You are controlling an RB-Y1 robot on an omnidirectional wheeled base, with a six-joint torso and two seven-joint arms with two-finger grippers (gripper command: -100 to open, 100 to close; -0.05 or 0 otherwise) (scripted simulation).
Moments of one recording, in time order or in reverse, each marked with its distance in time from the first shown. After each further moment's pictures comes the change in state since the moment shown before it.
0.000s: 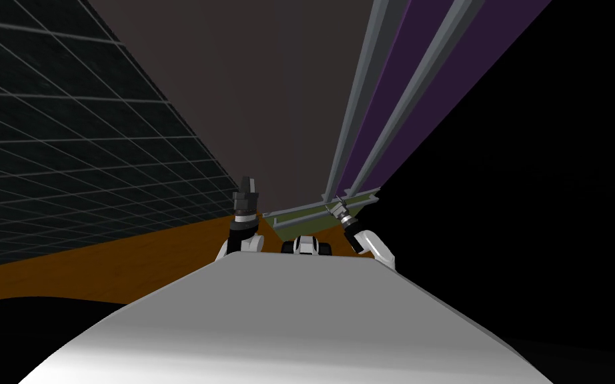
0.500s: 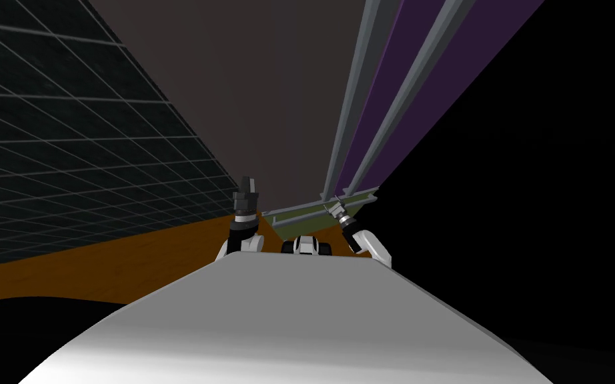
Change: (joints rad) left arm 0.000 0.000 0.000 0.000 0.000 0.000 0.000; right arm -0.002 0.042 -0.003 0.014 -0.014 -0.023 -0.003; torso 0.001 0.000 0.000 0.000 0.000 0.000
